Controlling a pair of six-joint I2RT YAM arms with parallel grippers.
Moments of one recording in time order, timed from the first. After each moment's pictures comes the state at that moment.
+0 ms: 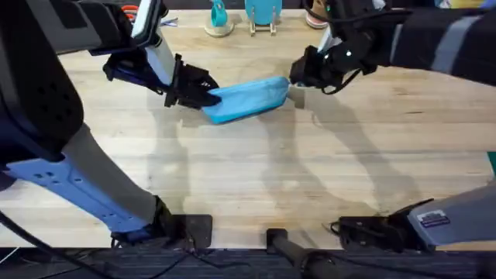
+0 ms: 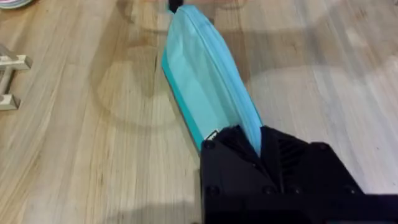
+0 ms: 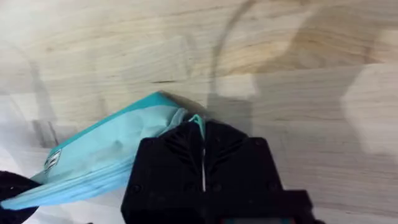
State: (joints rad) left arm 0.20 1.92 1.24 -1.24 1.04 1.99; right arm 0.34 1.70 1.13 -0.49 -0.12 0.60
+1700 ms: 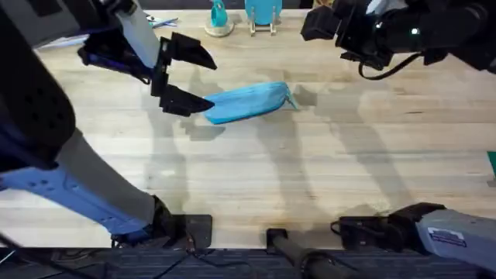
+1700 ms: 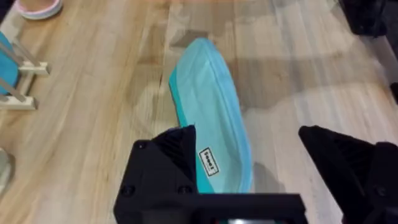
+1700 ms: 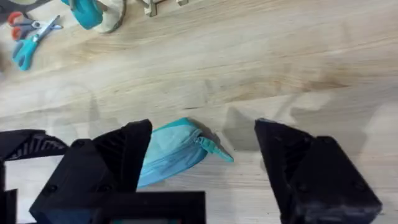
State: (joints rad) left arm 0.23 1.88 1.36 -1.48 1.08 1.99; right arm 0.30 1.36 1.13 -0.56 -0.02 0.60
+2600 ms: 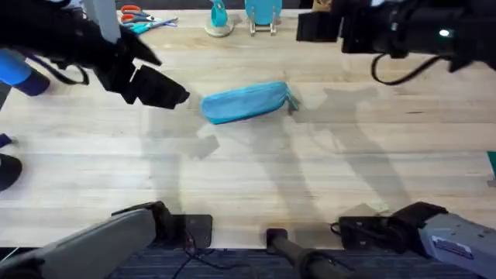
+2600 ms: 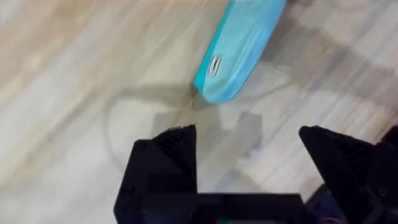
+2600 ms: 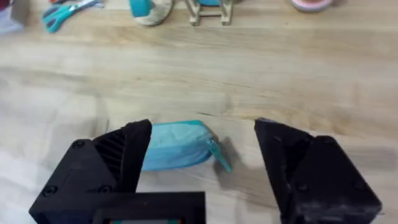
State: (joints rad) left arm 0.24 1.32 1.37 -1.37 0.57 0.97; right arm 0.39 1.22 1.13 -0.56 -0.02 0.29
